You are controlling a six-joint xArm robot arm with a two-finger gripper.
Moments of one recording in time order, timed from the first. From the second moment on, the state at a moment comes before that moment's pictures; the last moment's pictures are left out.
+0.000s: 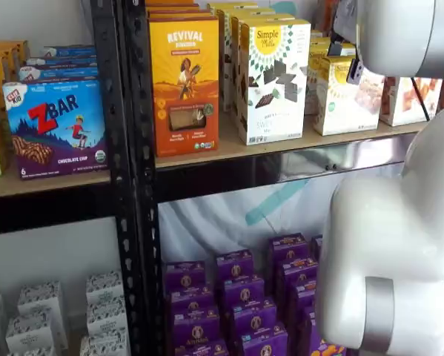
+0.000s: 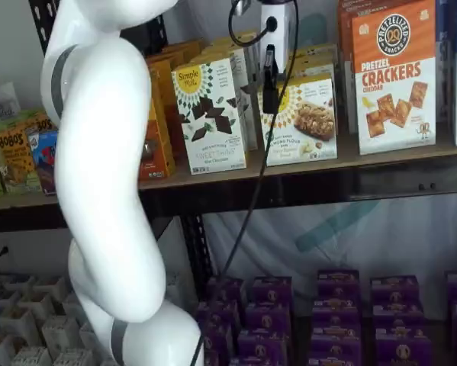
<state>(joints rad) -0.46 -0.18 -1.55 0.24 1.71 -1.98</state>
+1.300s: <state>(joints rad) -0.41 -0.14 -1.58 0.17 1.71 -1.95</state>
